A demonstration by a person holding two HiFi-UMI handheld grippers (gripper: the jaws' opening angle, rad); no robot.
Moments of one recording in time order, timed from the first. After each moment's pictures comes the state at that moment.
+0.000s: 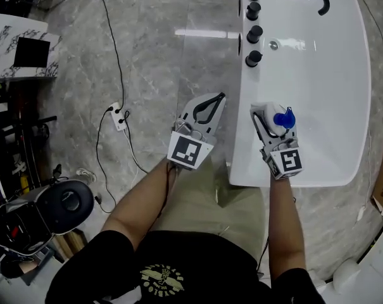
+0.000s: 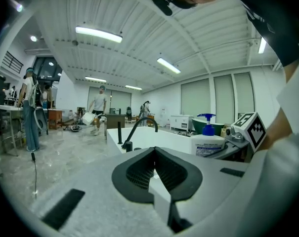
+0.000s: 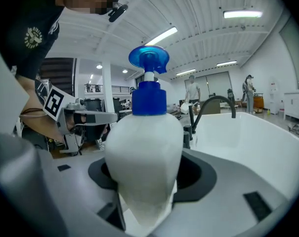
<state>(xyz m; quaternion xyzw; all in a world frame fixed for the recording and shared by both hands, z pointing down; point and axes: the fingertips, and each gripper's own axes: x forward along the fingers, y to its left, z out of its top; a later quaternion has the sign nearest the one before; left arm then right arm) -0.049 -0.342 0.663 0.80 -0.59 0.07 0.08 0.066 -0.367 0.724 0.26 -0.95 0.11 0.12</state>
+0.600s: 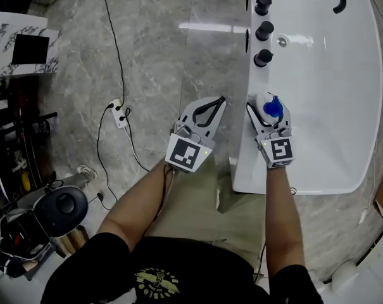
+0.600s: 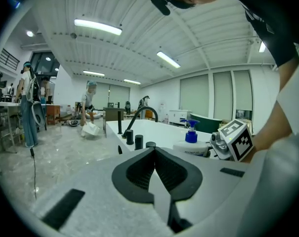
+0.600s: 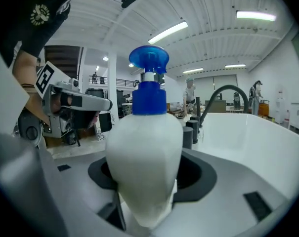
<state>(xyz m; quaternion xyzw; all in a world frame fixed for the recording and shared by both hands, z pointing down) -0.063 -0.341 0.719 0.80 -0.58 0.10 0.10 0.017 -0.387 0.797 0.24 -0.96 0.07 0.15</state>
